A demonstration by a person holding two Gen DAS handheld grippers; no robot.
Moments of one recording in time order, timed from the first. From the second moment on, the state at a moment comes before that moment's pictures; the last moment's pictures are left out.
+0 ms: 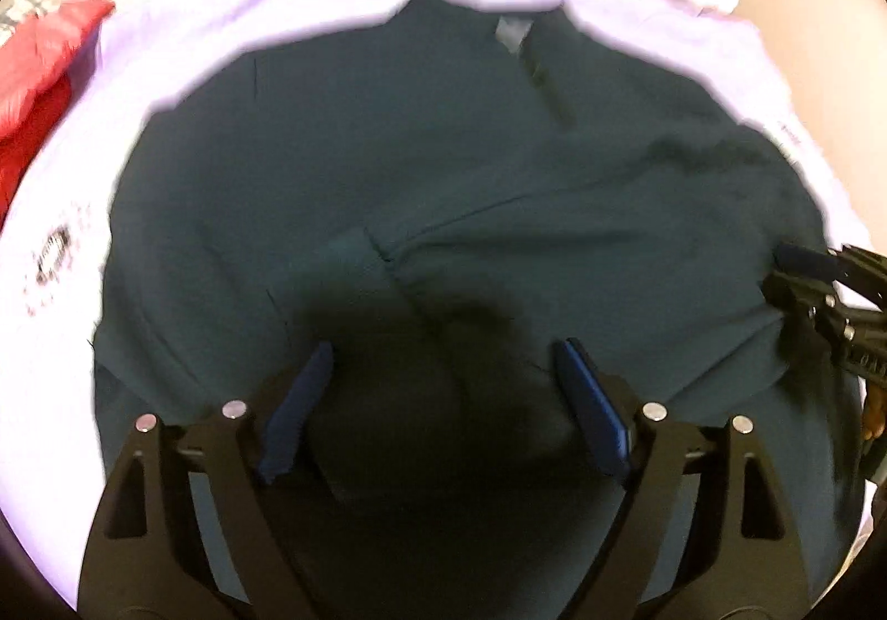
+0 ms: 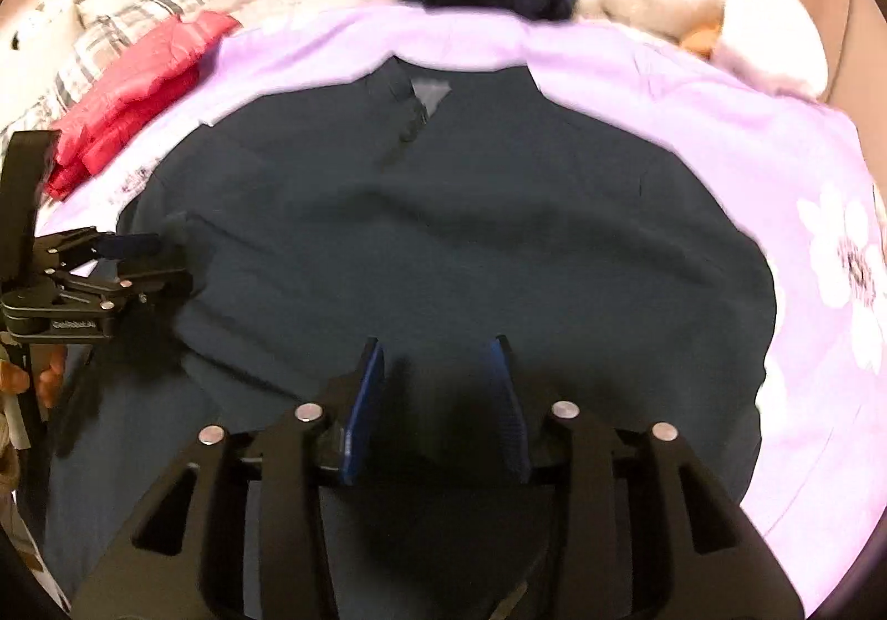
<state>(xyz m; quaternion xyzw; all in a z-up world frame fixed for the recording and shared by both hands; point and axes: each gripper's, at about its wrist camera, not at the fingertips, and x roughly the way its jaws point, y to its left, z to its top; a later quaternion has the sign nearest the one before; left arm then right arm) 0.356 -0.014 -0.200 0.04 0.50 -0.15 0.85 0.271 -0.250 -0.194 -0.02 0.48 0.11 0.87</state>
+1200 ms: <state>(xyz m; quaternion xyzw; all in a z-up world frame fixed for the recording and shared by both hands) 0.083 0.017 -0.205 0.07 0.50 -0.11 0.85 0.055 -0.194 -0.210 -0.06 0.47 0.11 0.87</state>
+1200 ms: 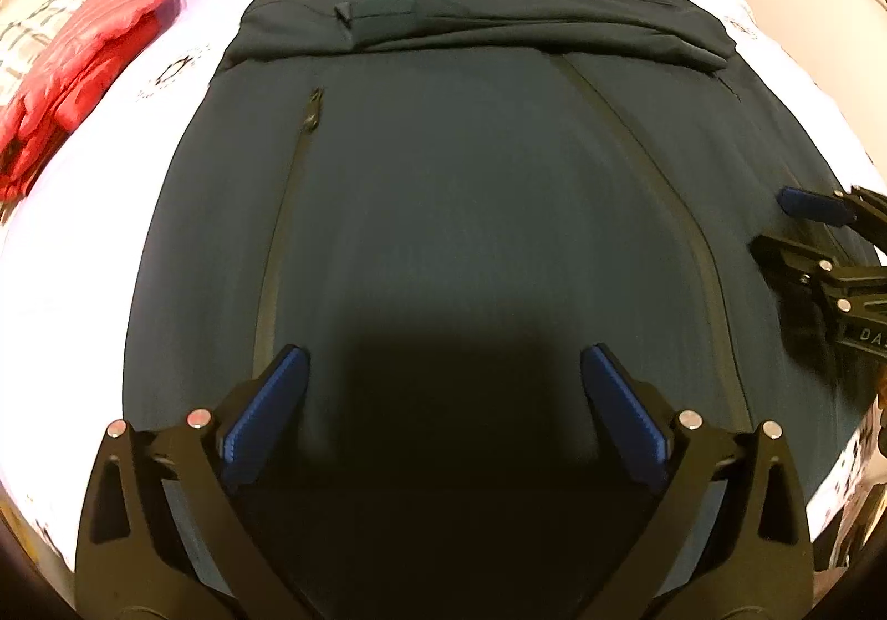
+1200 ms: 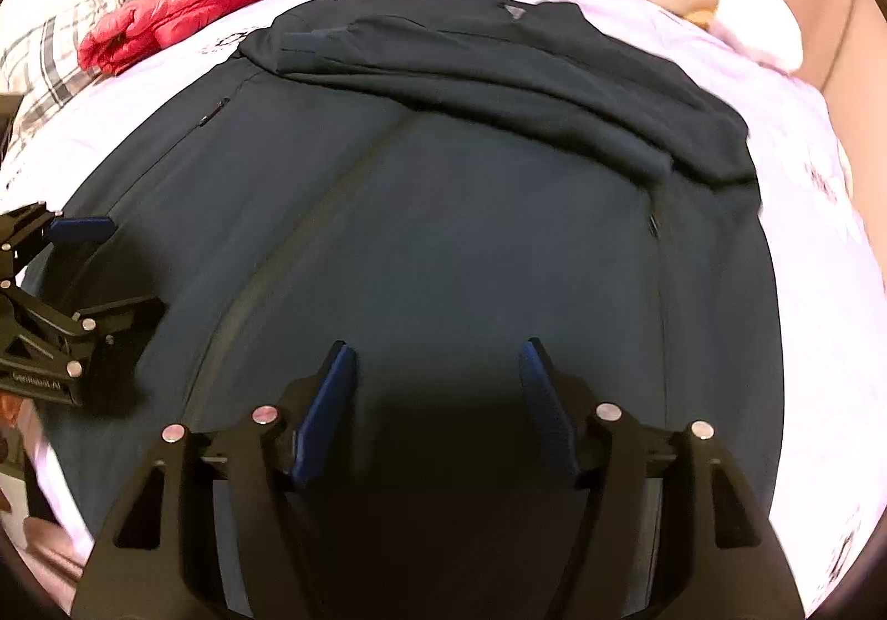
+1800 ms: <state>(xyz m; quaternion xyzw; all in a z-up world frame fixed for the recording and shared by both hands) 0.041 0.040 -0.203 0.05 0.49 -0.11 0.86 -0.015 -0.240 -0.211 -0.02 0.48 0.08 0.87</state>
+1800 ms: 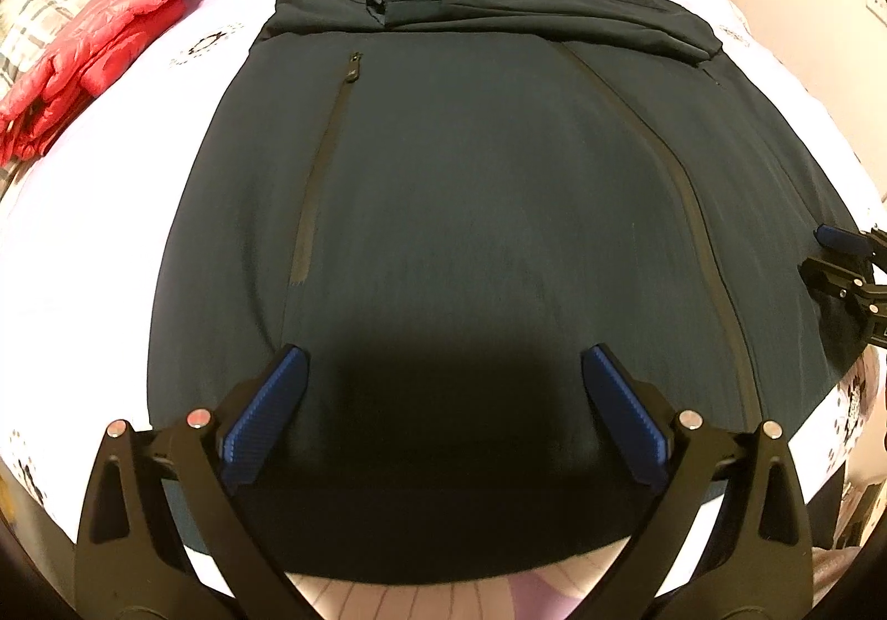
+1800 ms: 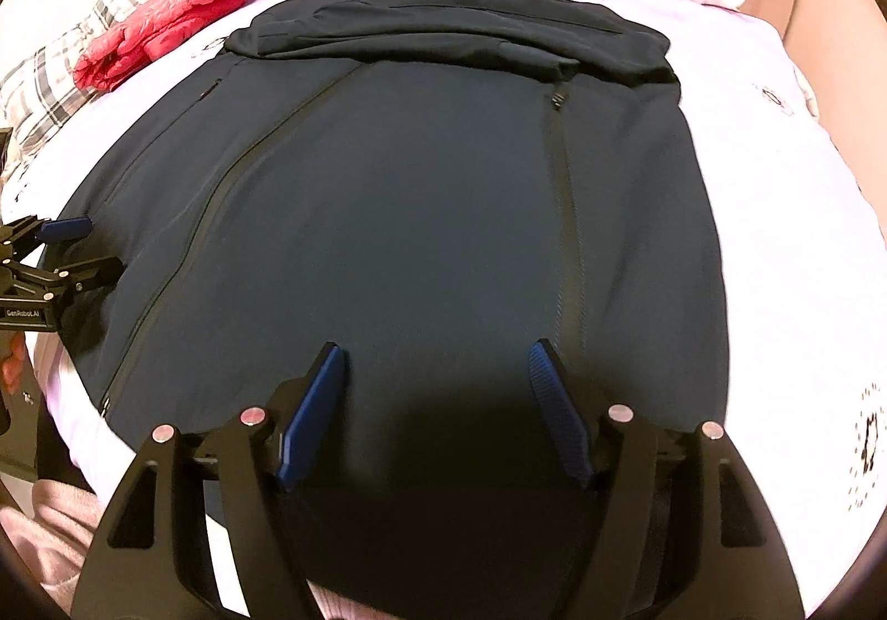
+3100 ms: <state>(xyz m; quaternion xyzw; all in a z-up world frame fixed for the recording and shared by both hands) 0.074 0.041 -0.205 0.06 0.49 -0.09 0.87 0.029 -0.180 -0.212 -0.04 0.46 0.13 0.88</state>
